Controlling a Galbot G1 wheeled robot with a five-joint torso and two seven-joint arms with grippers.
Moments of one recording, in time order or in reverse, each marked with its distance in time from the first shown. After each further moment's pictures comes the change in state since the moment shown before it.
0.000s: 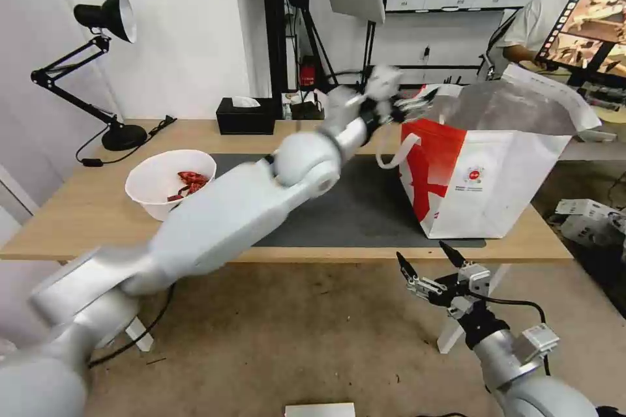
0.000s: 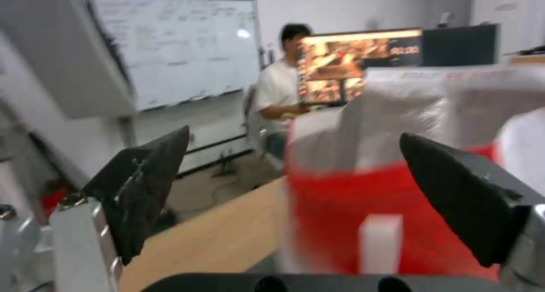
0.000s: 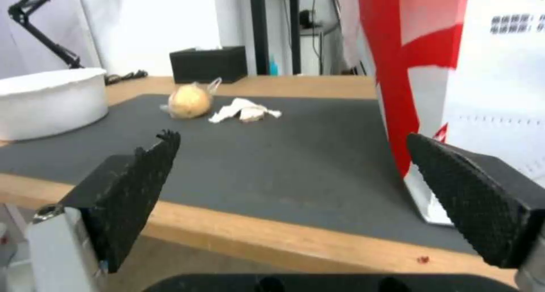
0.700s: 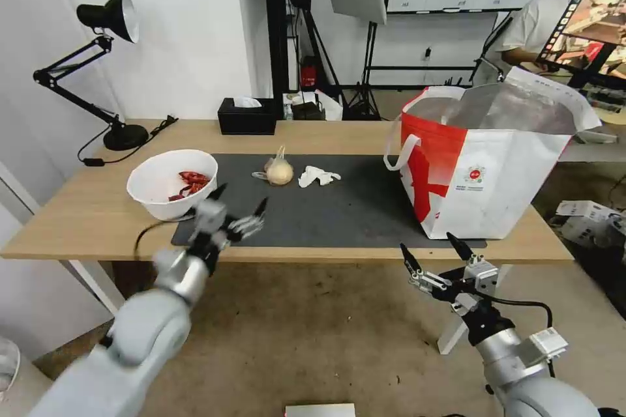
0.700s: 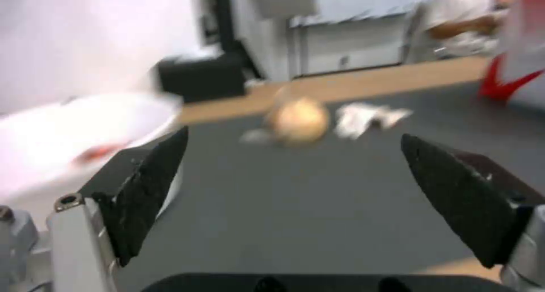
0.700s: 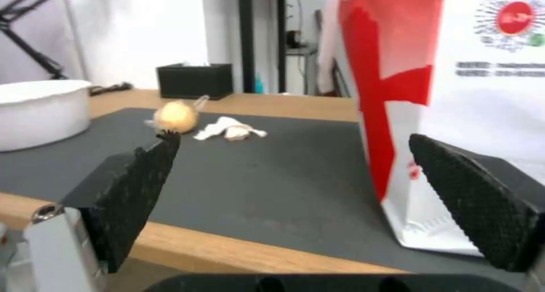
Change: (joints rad) left arm 1.225 0.099 -0.861 -0.391 0.433 -0.086 0.090; right arm -0.015 0.015 -0.003 0.016 -0.075 0.040 0.059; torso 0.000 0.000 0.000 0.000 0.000
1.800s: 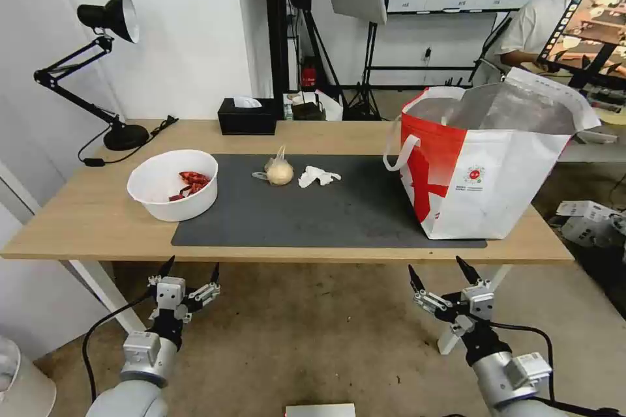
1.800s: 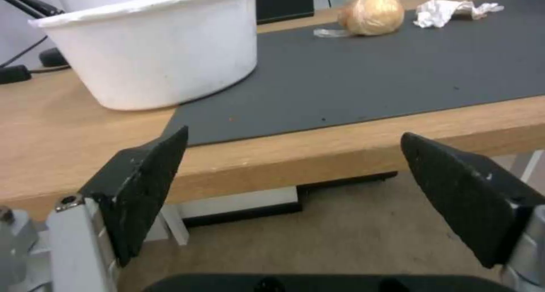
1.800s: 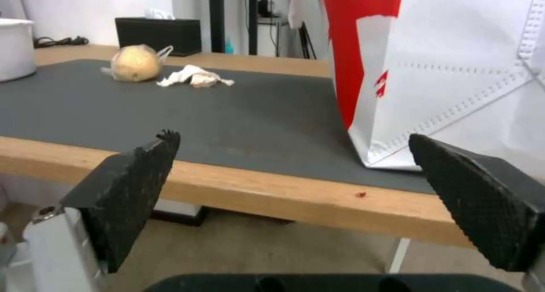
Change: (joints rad) left arm 0.212 -0.163 -0.114 0.066 0.193 -0.087 0.016; right arm -0.042 0.053 -0.044 -0.081 -0.128 0.036 0.060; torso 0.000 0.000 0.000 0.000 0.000
